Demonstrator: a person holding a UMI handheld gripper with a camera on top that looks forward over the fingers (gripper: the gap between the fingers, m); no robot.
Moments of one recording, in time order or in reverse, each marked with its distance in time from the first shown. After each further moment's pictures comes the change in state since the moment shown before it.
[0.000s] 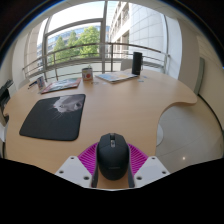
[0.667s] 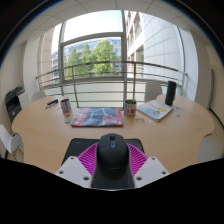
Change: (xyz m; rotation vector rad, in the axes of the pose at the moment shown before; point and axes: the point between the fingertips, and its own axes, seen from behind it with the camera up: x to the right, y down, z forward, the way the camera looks) arm -0.227 -0.168 0.027 0.182 -0.140 -0.038
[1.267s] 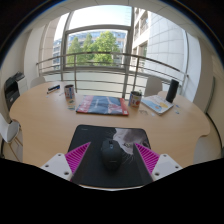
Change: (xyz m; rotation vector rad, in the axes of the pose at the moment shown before) arm -0.032 0.029 -0.024 -0.105 0.053 -0.093
